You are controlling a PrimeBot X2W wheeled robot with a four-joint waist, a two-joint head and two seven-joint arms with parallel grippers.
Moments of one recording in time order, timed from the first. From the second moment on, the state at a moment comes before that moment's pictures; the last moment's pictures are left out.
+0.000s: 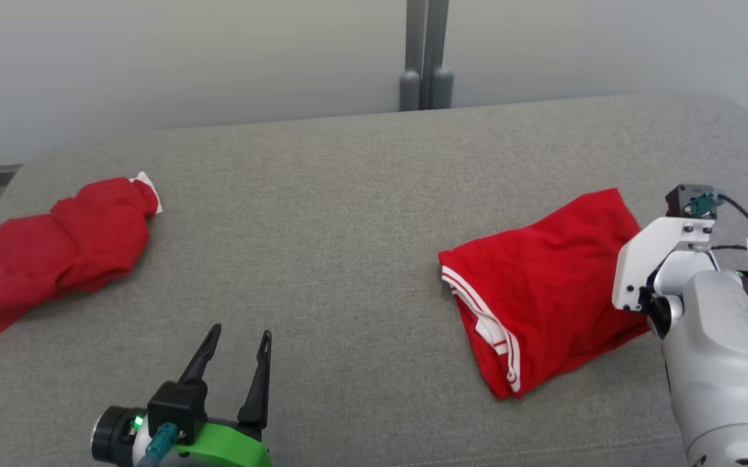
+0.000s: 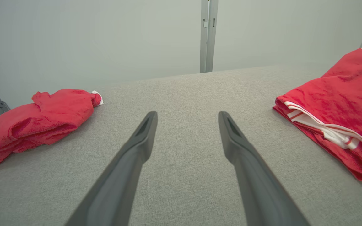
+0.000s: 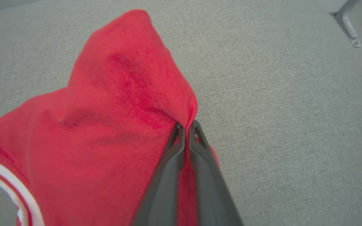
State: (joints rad) left arm -0.04 0.23 -0.39 0.24 -0.33 0.07 -0.26; right arm -0.67 -0.05 -0.41 0.94 -0.23 0.13 0.34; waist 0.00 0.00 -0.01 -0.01
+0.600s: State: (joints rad) left arm -0.19 0.23 -0.51 0.12 -0.23 0.01 -0.22; right arm -0.87 -0.18 -0.64 0.91 -0.40 0.13 0.25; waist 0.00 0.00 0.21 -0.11
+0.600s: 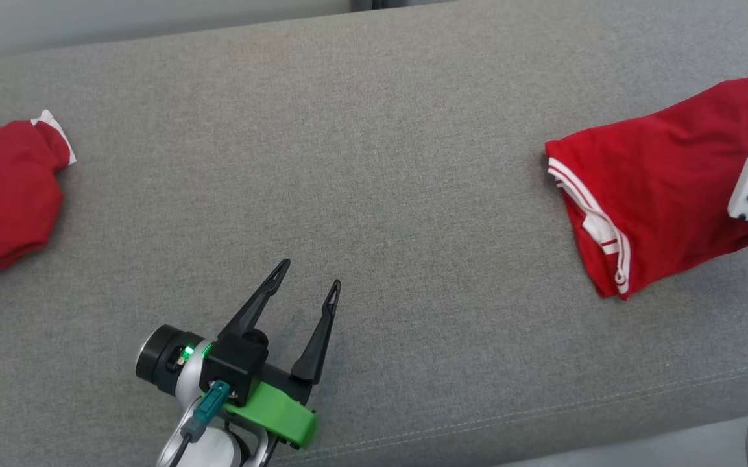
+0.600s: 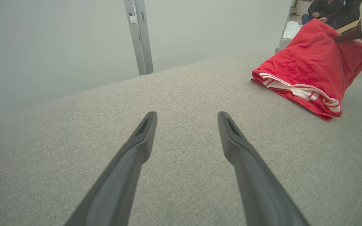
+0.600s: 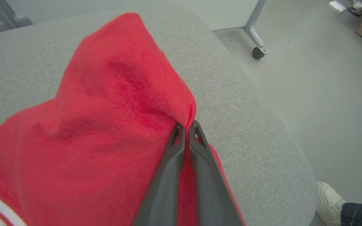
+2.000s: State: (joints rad) left arm -0.12 0.23 -0.40 0.14 -0.31 0.16 -0.23; right arm -0.72 -0.11 -0.69 0.91 -0.43 0.13 -0.26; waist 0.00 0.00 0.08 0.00
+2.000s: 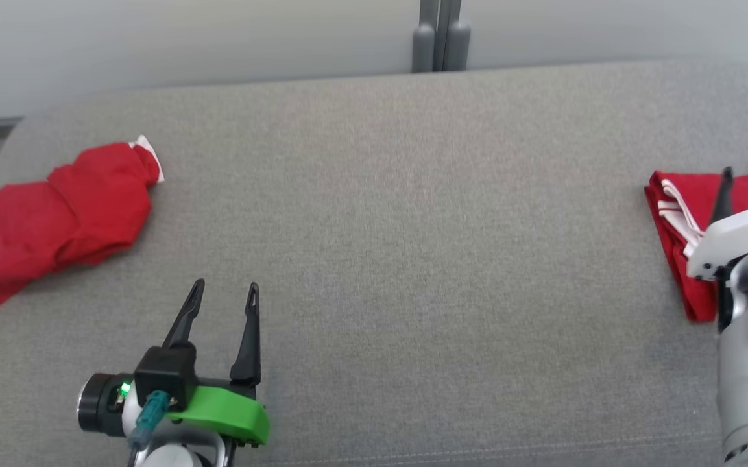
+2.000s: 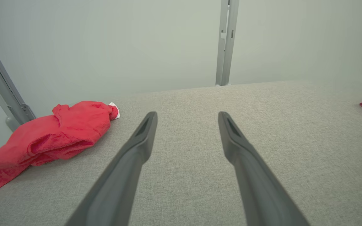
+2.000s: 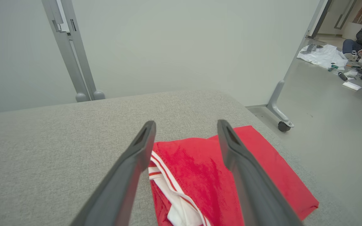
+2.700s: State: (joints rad) left arm 0.08 0.26 -0.28 0.12 -0.48 0.18 -0.23; right arm -0.24 -0.05 -0.12 0.59 0.09 0.13 -0.24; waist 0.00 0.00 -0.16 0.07
